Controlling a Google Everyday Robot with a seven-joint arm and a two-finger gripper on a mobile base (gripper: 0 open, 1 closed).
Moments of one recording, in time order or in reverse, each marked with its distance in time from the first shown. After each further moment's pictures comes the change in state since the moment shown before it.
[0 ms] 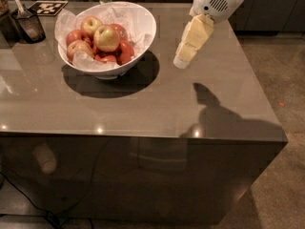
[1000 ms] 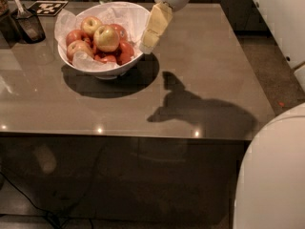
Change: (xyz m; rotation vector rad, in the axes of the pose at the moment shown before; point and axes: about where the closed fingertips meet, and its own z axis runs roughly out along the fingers) arm -0.079 -0.027 0.044 -0.034 -0.010 -0.057
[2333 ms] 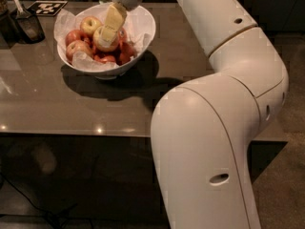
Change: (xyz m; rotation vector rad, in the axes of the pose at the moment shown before) arm -0.096 -0.036 0.080 -0.044 -0.052 -0.043
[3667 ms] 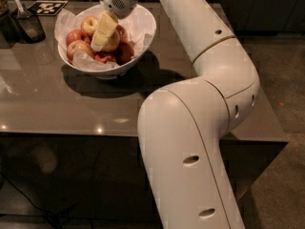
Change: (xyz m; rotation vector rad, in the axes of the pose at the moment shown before) arm -0.013 -0.015 0.043 -0.054 -0.077 0.018
